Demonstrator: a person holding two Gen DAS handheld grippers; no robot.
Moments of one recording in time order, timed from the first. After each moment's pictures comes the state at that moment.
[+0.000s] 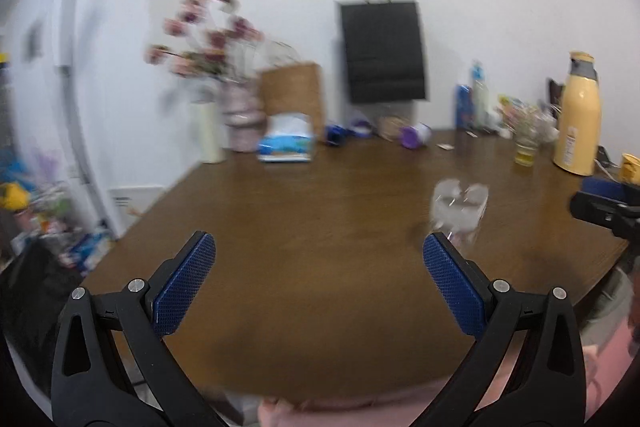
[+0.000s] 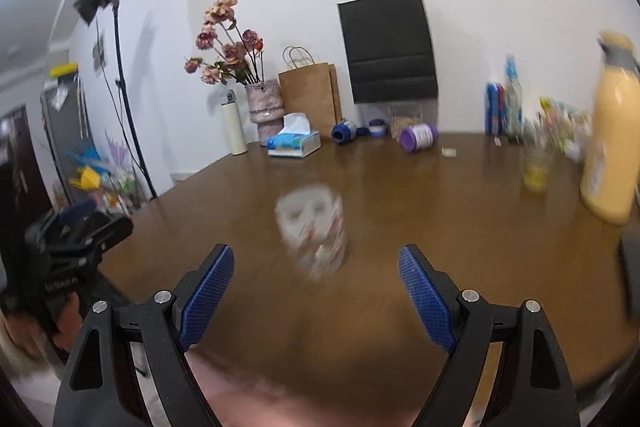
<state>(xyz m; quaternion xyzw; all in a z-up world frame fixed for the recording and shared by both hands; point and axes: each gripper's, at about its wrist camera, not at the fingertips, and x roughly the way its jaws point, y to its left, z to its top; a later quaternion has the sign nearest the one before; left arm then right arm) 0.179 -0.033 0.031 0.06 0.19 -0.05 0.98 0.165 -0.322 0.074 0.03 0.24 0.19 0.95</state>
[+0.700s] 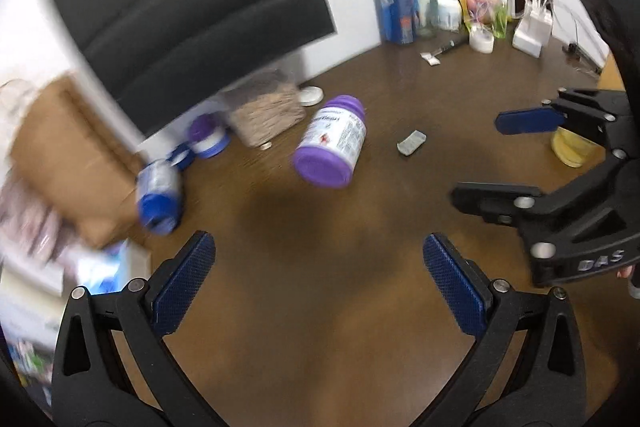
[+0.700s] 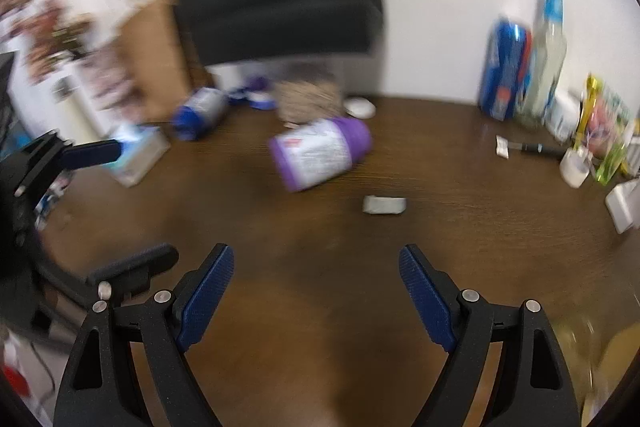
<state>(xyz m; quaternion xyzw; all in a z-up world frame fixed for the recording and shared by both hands) 0.626 -0.268 0.027 0.25 0.39 -0.23 0.86 0.628 -0.417 0.035 0.04 0.46 0.11 0.88</state>
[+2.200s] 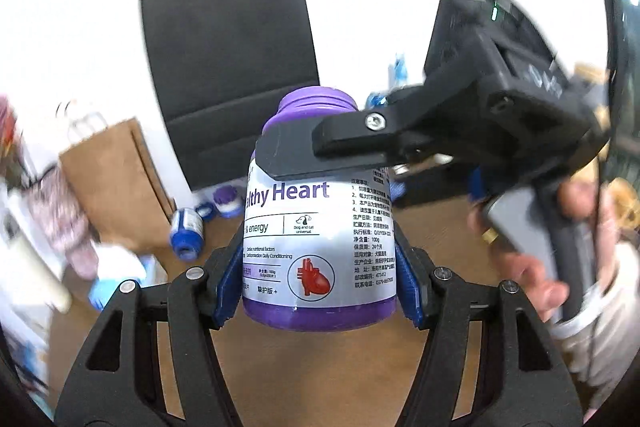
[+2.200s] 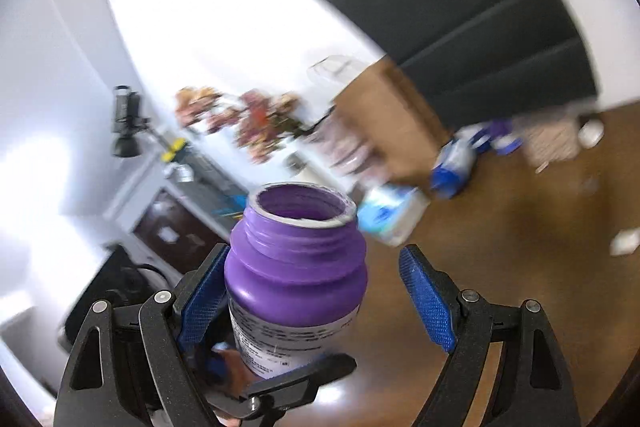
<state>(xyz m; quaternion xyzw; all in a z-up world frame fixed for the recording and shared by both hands) 0.474 -0.197 0.141 0.11 0.22 -0.26 0.93 0.594 -0.368 0.133 0.30 0.34 0.48 0.75</state>
